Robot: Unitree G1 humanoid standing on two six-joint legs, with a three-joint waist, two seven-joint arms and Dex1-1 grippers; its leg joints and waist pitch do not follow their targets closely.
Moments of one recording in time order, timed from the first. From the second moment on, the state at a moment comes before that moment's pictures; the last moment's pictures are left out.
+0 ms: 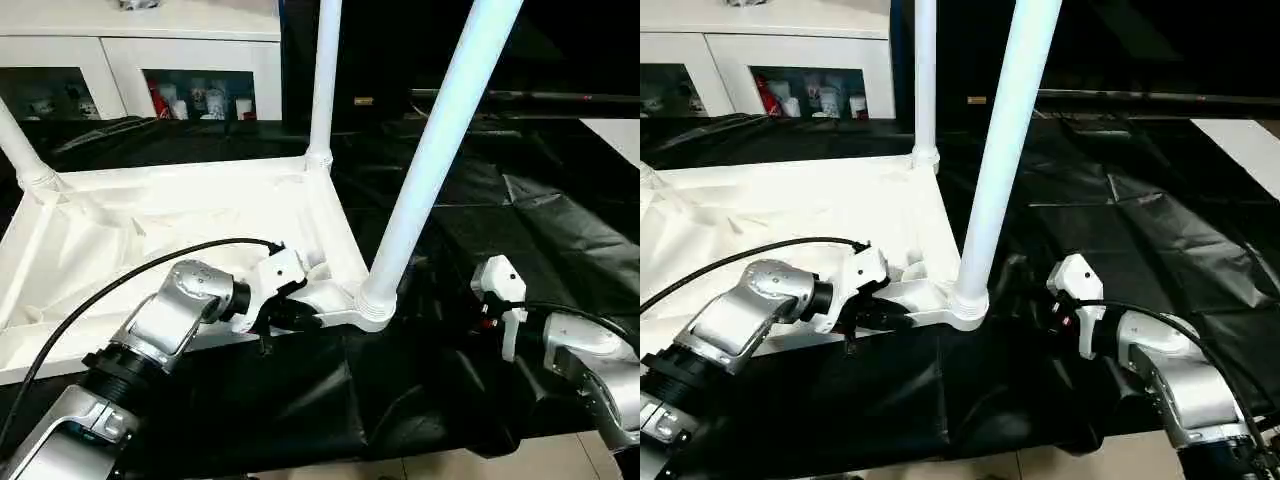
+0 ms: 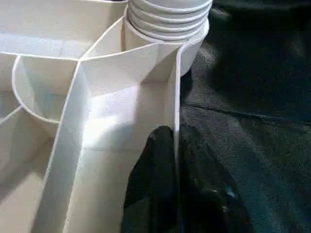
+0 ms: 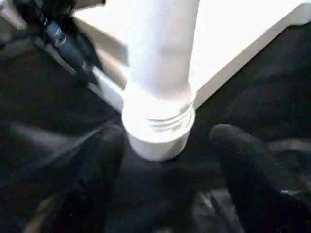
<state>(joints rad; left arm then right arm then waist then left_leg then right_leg) -0.52 0.46 -0.39 0.30 -0.08 0.42 -1.12 -0.15 -0.54 0.07 0.07 0.31 0.27 0.97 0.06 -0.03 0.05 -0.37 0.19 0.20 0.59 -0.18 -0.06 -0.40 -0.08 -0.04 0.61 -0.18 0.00</state>
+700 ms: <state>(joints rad) -0.45 0.43 -0.35 0.28 -0.11 0.32 -1.12 -0.22 -0.46 0.09 0.22 0.26 0.12 0.94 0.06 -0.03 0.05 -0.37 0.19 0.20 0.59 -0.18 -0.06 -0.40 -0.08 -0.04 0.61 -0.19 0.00</state>
